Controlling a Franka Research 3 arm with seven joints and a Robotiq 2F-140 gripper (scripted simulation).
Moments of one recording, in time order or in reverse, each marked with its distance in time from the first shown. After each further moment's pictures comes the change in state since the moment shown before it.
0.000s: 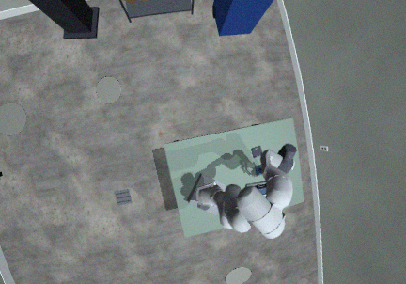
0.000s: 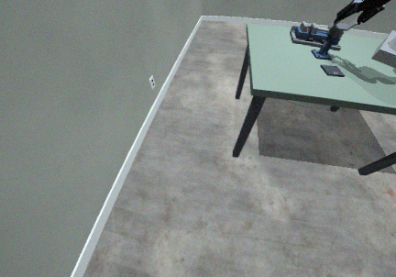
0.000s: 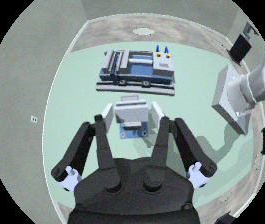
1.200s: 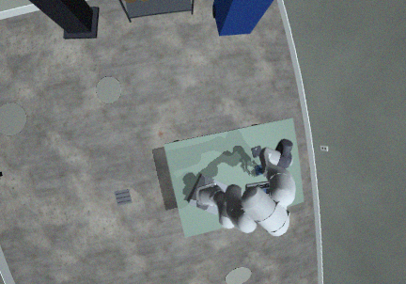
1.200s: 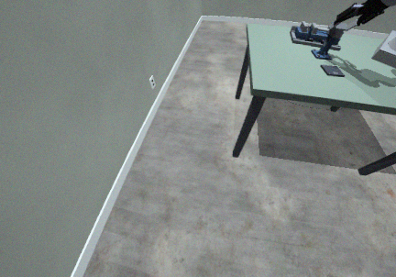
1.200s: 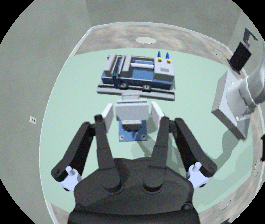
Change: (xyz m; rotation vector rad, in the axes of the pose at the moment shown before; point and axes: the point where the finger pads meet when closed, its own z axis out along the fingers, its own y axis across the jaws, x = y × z) arm -0.005 -0.001 -0.001 0.005 0.092 -0.039
